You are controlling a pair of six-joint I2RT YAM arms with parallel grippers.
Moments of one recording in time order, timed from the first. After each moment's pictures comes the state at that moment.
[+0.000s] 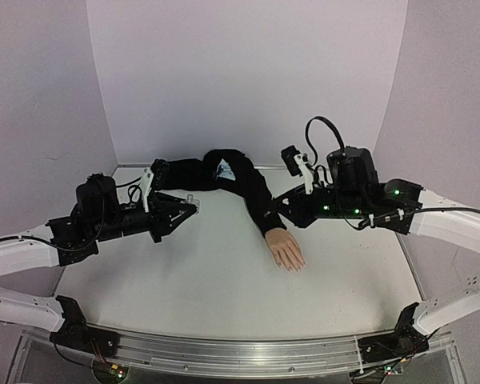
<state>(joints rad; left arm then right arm) -0.83 1.01 0.66 0.22 0.25 -0.14 0.92 1.28 1.11 -0.33 -0.03 0.23</state>
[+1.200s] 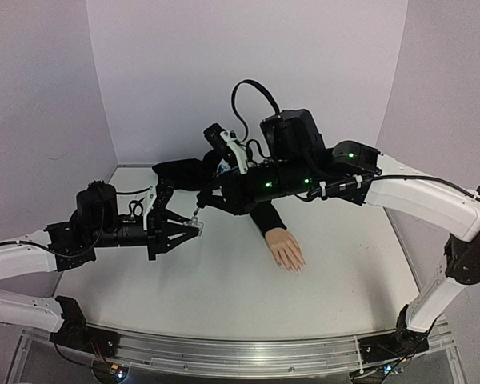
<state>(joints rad) -0.86 0.96 0.62 0.15 0.44 0.03 1.12 1.66 1.71 -0.49 -0.22 0.27</state>
